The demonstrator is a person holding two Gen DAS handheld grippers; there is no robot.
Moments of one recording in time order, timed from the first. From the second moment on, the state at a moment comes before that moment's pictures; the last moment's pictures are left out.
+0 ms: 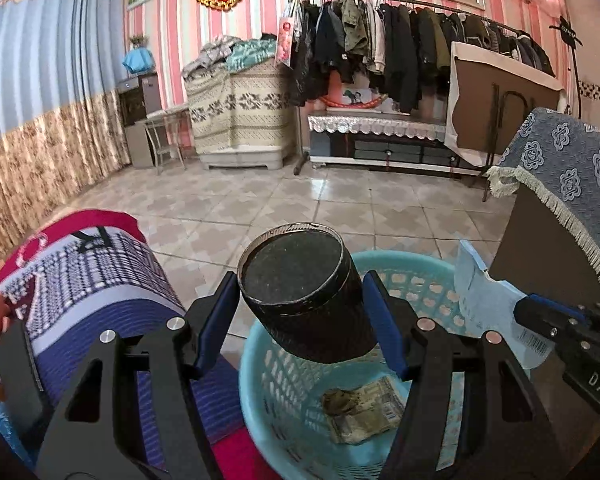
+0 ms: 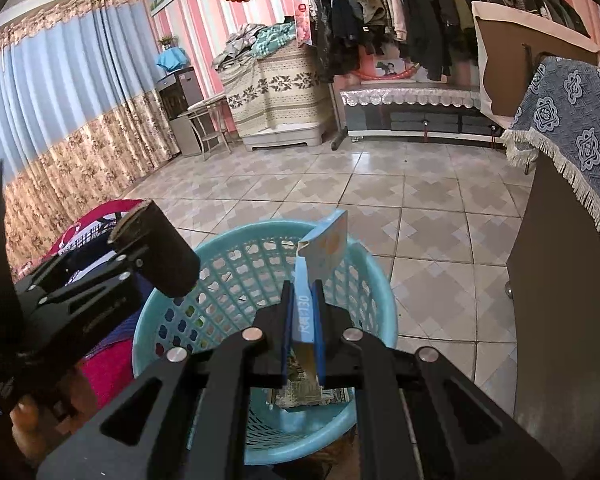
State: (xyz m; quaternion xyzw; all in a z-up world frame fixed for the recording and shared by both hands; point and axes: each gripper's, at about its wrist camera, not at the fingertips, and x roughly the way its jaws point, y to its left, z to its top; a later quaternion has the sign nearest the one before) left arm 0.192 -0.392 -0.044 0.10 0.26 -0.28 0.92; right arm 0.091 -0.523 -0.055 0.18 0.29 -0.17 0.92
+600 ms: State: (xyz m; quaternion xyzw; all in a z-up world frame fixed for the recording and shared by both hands) left arm 0.210 -0.312 -0.015 0.07 0.24 -0.18 0.95; right arm 0.112 -0.500 -0.056 0.16 0.29 -0.16 0.93
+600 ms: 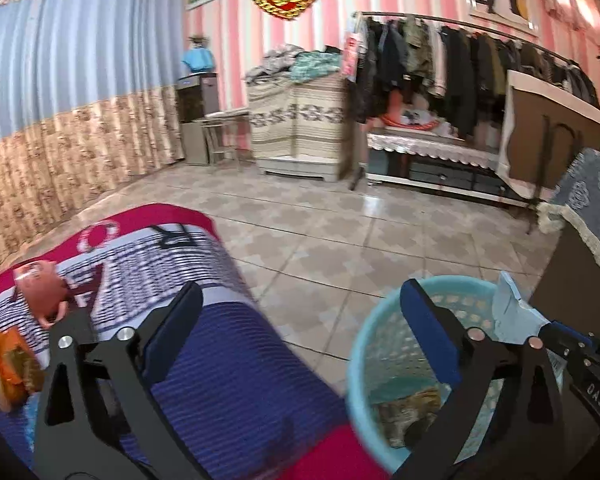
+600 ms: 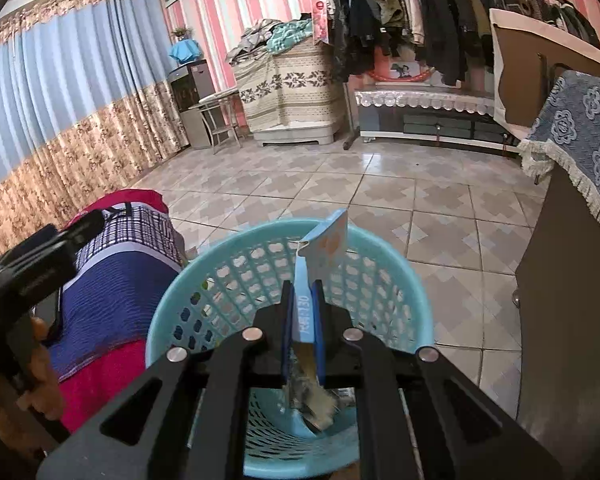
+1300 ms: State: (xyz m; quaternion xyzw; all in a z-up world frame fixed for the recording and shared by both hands) left arm 0.195 -0.180 -0.003 0.03 0.25 -0.09 0.96; right arm 0.121 -0.470 -0.029 0.14 0.25 -0.18 0.94
